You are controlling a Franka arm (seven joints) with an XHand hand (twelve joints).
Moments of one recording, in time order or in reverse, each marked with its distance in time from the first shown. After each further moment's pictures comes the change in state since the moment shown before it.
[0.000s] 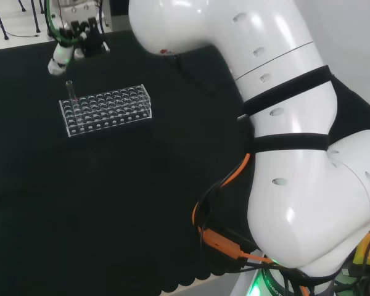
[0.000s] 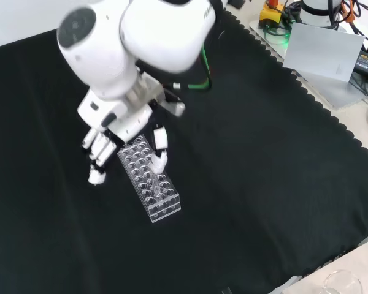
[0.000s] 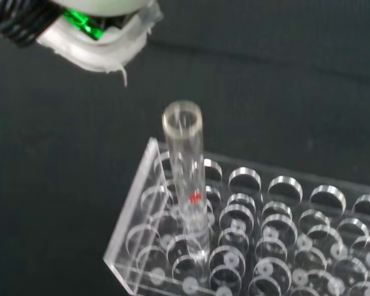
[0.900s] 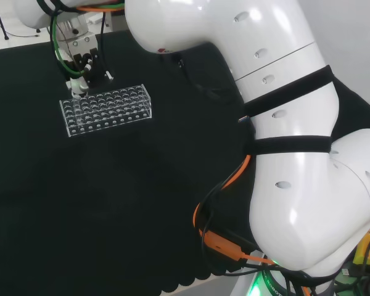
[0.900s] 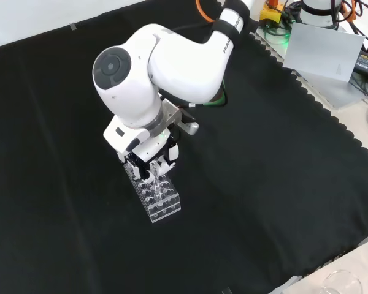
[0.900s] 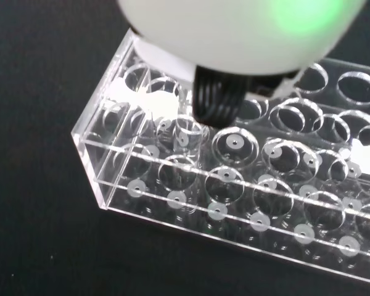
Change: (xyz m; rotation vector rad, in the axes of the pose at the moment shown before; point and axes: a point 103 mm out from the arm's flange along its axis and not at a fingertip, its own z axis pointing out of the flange) arm 0.009 -0.002 0.083 0.022 -0.092 0.031
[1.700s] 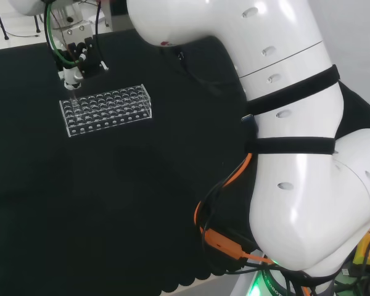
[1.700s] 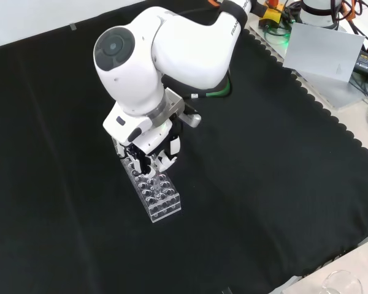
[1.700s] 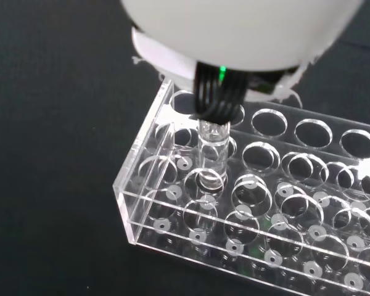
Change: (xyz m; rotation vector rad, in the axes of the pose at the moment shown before) arm 0.008 -0.008 -0.032 -0.035 0.008 -0.025
